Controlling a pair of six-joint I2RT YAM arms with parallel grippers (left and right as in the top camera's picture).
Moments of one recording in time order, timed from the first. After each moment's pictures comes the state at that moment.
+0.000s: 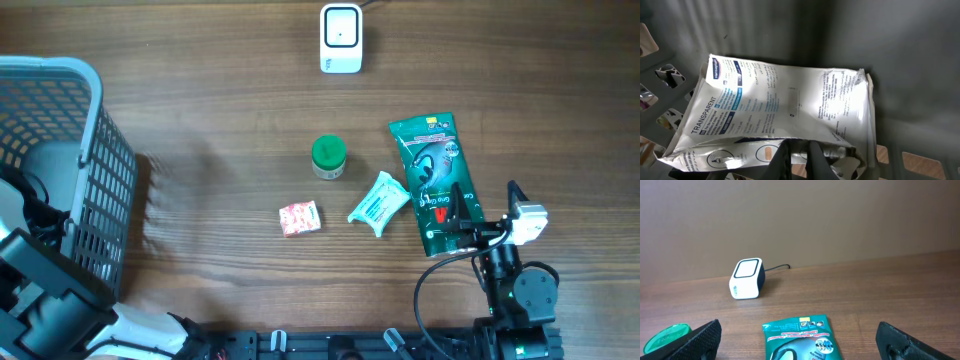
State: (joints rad) left arm 0.80 1.78 1.23 -1.35 0.00 -0.86; right arm 0.10 0.01 0.01 0.01 0.03 0.16
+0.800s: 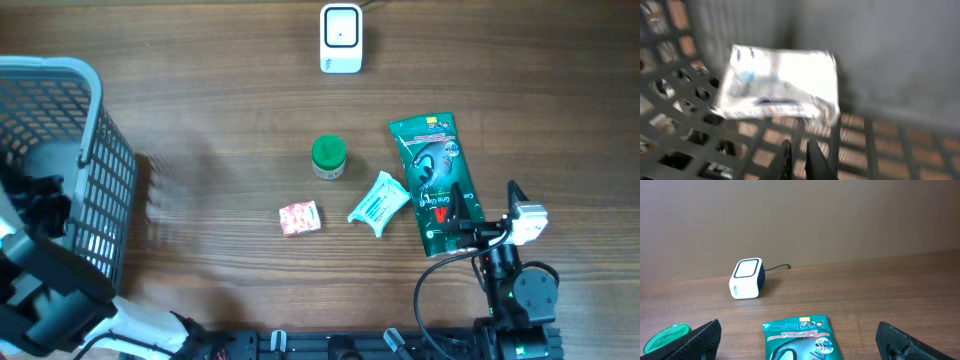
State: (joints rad) left arm 0.74 1.81 1.57 -1.56 -0.05 -0.93; right arm 0.10 0.01 0.01 0.01 0.03 0.16
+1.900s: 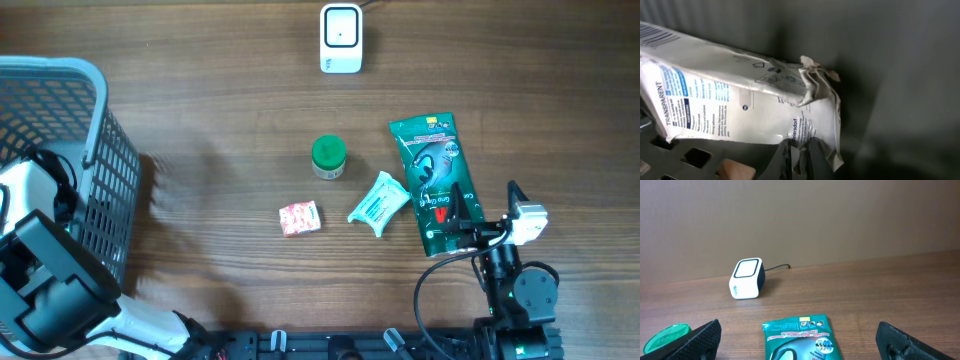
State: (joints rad) left arm 0.67 1.81 1.16 -1.18 -0.16 -0.93; right arm 0.10 0.01 0.01 0.01 0.03 0.16
